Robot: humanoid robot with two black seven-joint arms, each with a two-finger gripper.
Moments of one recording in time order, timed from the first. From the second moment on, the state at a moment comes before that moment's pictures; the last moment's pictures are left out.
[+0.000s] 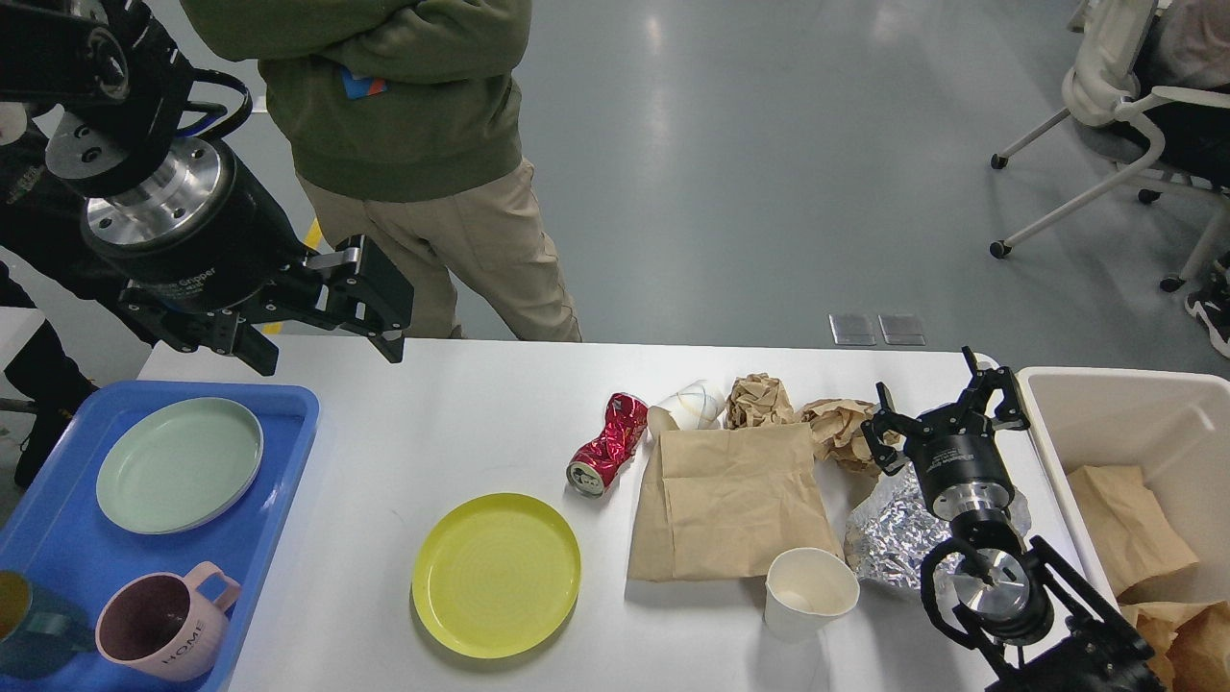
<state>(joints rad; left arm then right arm) -2.63 0.14 1.57 -1.64 -0.17 -0.81 -0.19 0.21 -0.12 1.24 0.95 -0.23 0.15 0.35</state>
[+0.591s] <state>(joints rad) -2.53 0.14 1.56 -1.64 -0.29 -0.78 -0.18 0.22 -0.13 1.24 0.95 -0.23 0.15 0.35</state>
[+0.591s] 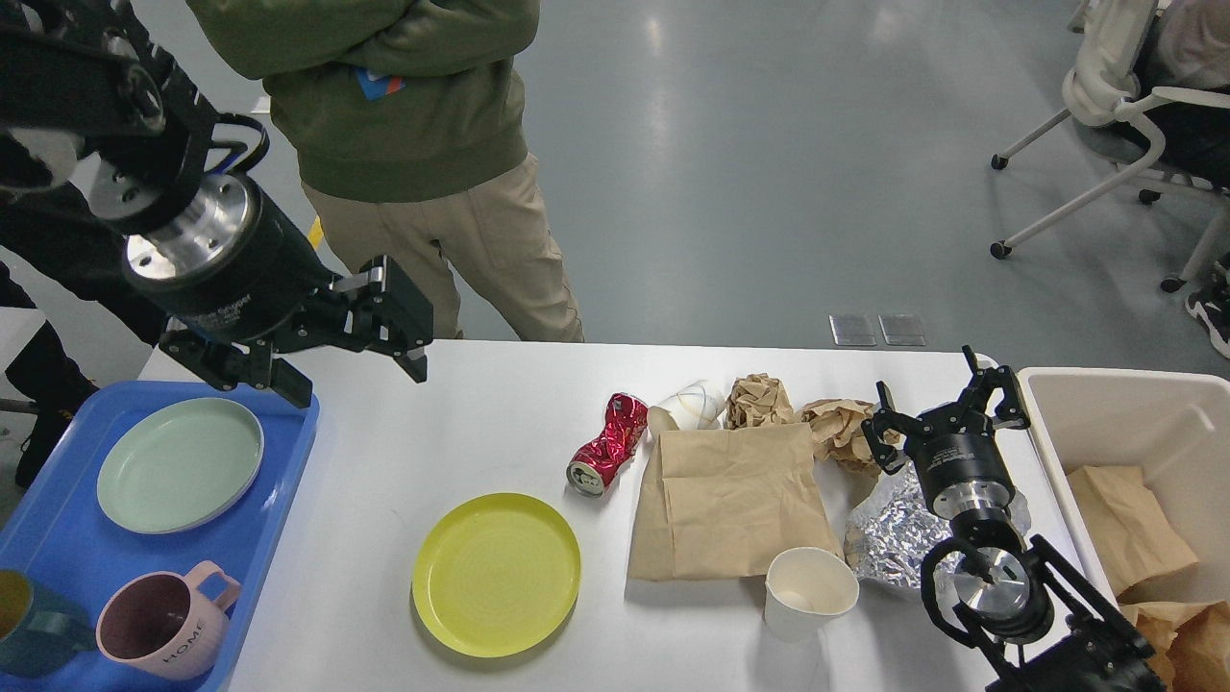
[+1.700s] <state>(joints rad) -1.59 0.08 1.37 -1.33 -0.46 -0.25 -0.17 0.21 -0.13 1.24 0.95 -0.23 0.15 0.35</state>
